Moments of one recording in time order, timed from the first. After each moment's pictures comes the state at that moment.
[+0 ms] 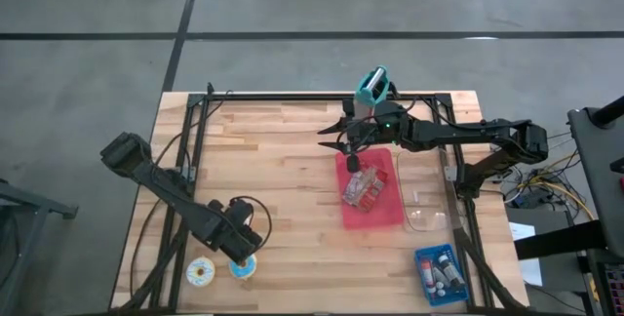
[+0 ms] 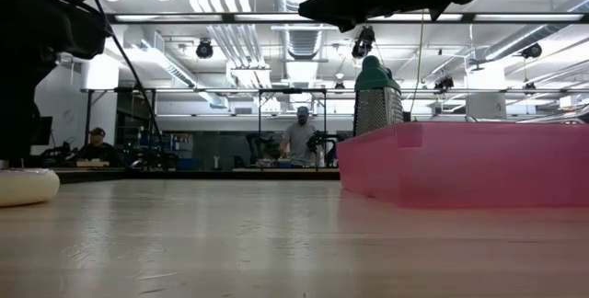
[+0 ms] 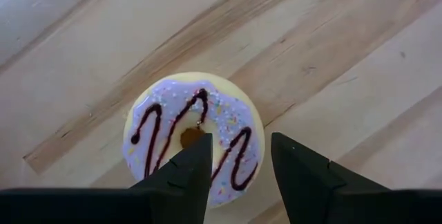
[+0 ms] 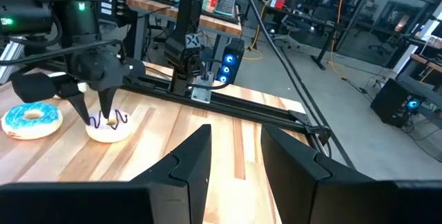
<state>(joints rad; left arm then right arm) -0.67 1.58 0.93 -0.95 -0.25 -1.58 -0.23 1.43 0.91 0.37 -0.25 -0.27</state>
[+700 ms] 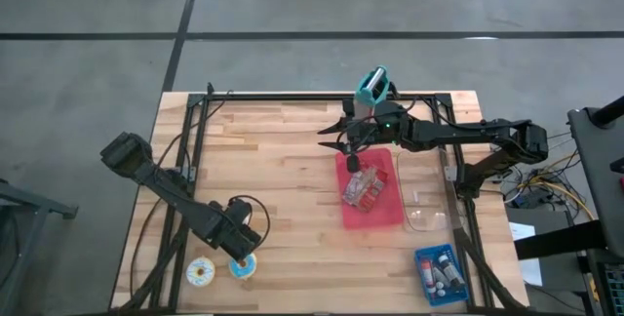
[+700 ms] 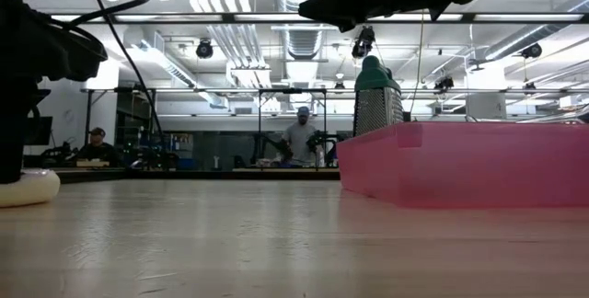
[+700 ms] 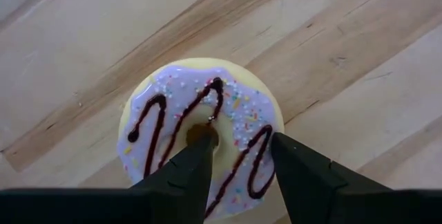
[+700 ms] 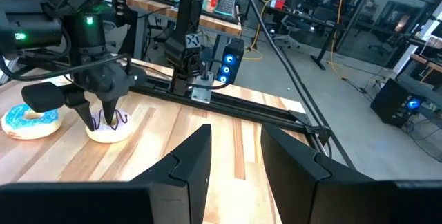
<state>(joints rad) -0.66 1.58 0.85 -0.86 -0.20 -1.61 -0.23 1.43 0.91 0.37 -0.25 -0.27</state>
